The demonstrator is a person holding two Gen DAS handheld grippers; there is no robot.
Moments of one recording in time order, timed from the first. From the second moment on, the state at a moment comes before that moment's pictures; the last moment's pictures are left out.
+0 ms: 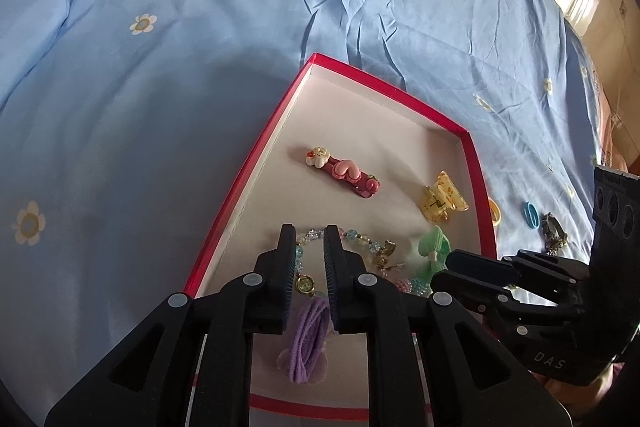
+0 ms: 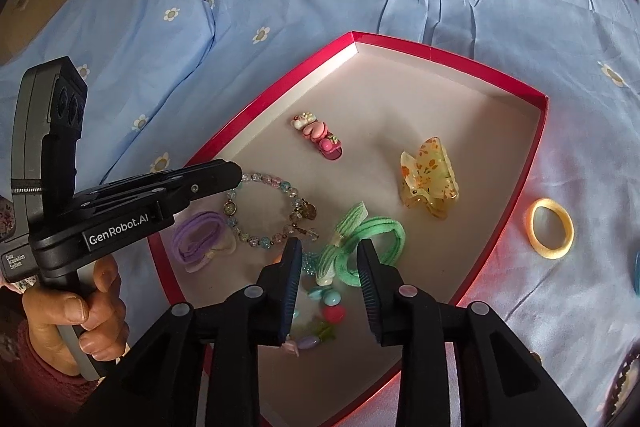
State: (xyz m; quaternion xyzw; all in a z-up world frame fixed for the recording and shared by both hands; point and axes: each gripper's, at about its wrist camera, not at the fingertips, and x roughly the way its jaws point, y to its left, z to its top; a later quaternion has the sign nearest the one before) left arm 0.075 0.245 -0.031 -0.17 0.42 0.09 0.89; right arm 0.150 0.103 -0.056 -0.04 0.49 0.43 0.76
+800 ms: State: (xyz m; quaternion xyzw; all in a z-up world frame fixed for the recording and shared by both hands) left arm 0.047 0.167 -0.005 -0.18 0.40 0.02 0.90; right arm 0.125 -0.025 -0.016 0.03 0.45 0.36 0.82
